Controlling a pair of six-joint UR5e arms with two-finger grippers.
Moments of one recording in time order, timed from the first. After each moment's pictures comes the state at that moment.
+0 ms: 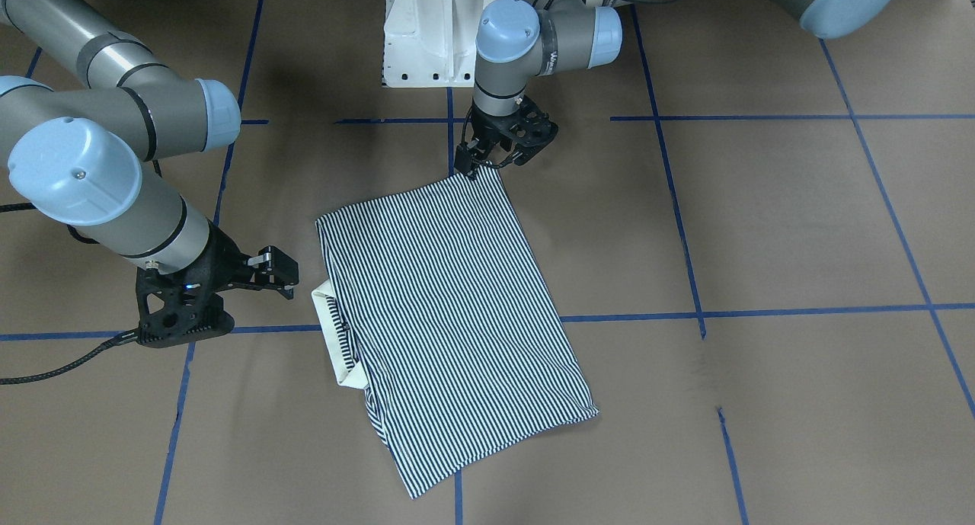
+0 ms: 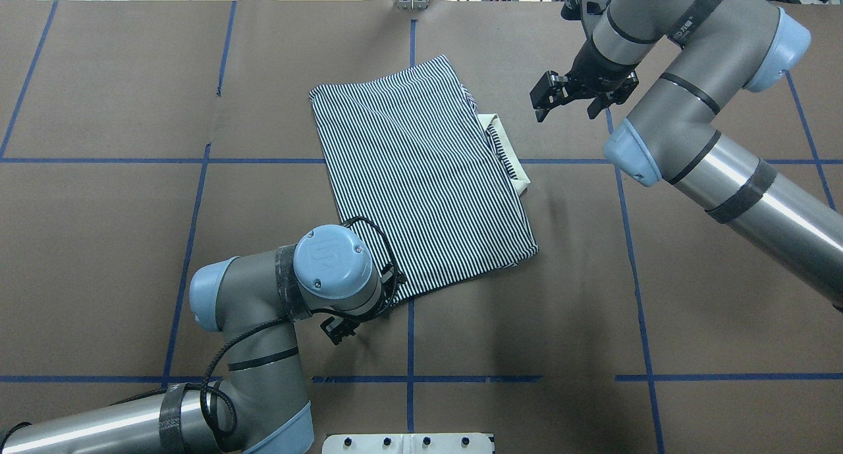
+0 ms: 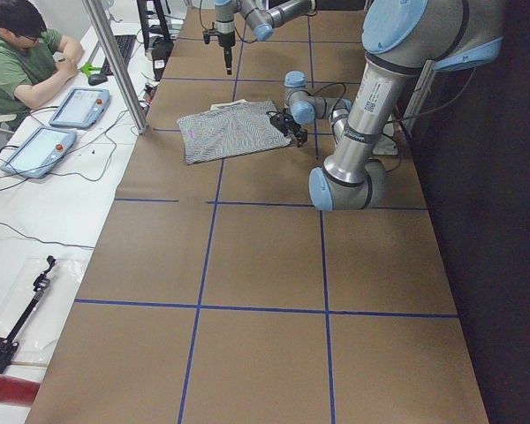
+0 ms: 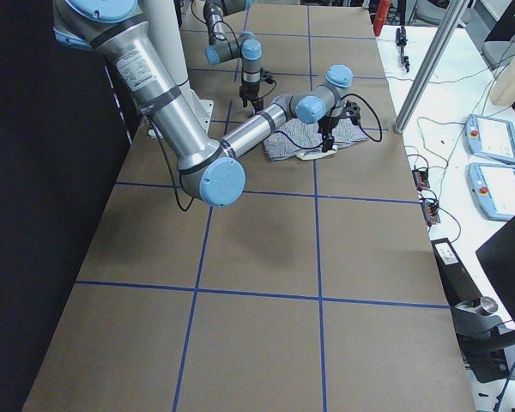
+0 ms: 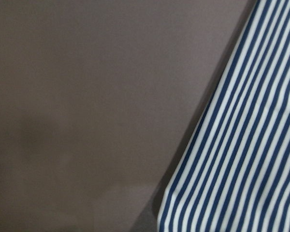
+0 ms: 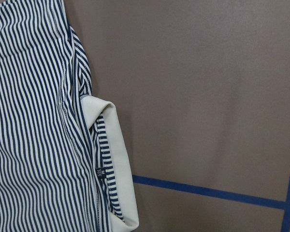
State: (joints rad) left arm -0.33 -2.22 -1.66 -1.66 -1.82 -2.09; right arm 0.93 -0.95 1.52 -1.49 2.24 0.74
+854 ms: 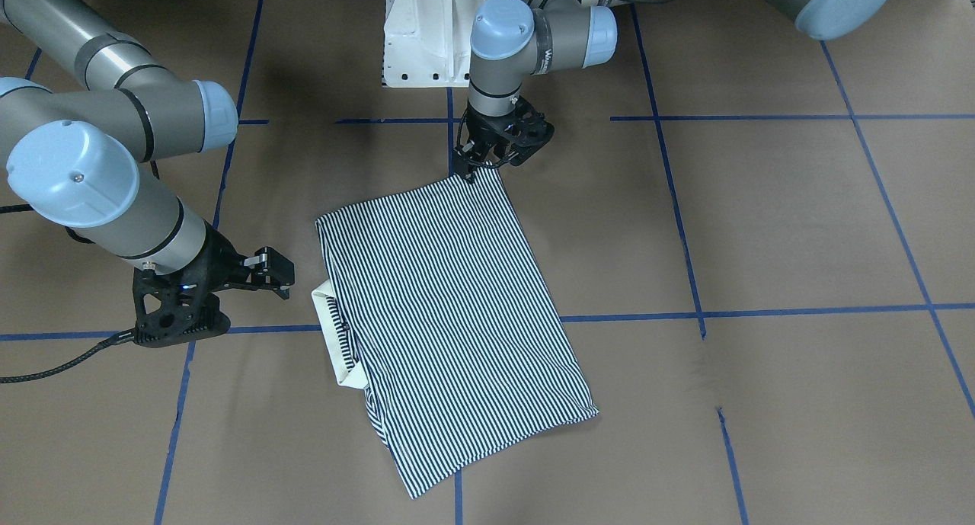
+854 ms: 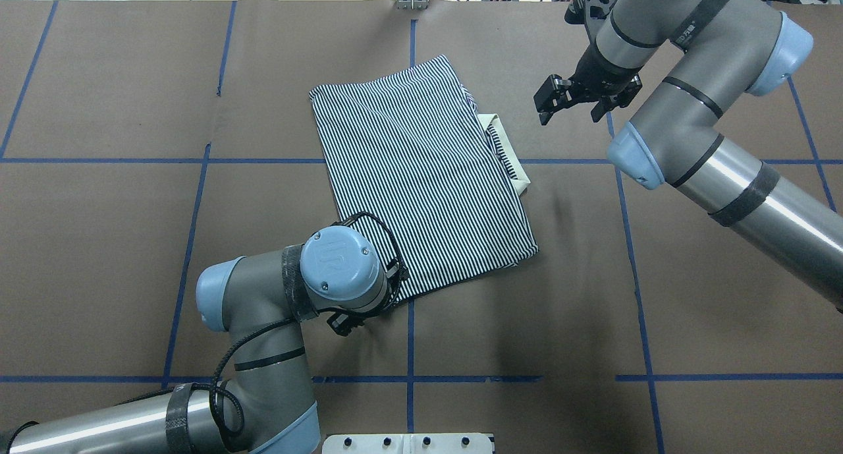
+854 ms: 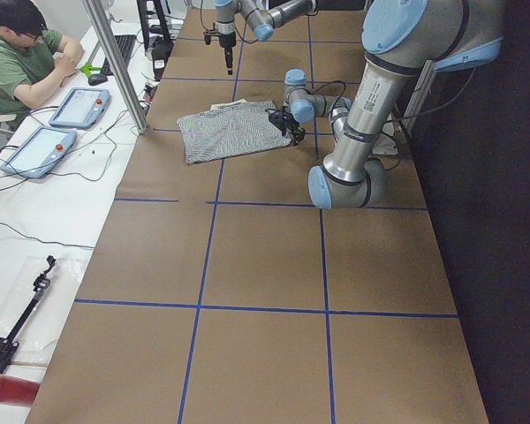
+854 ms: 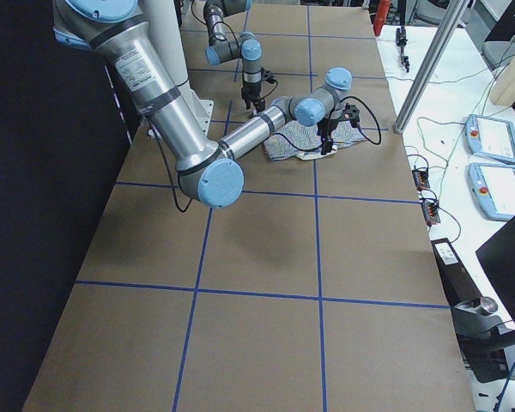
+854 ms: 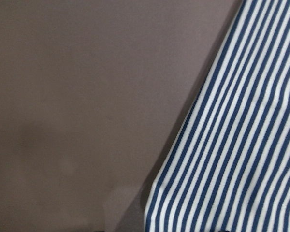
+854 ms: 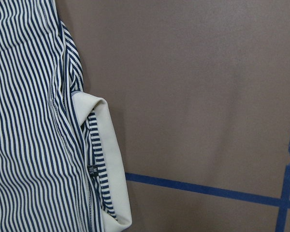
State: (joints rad) left arm -0.33 -2.23 -1.65 -1.66 -1.77 -2.09; right arm 0.93 -0.97 1.52 -1.49 2.23 0.74
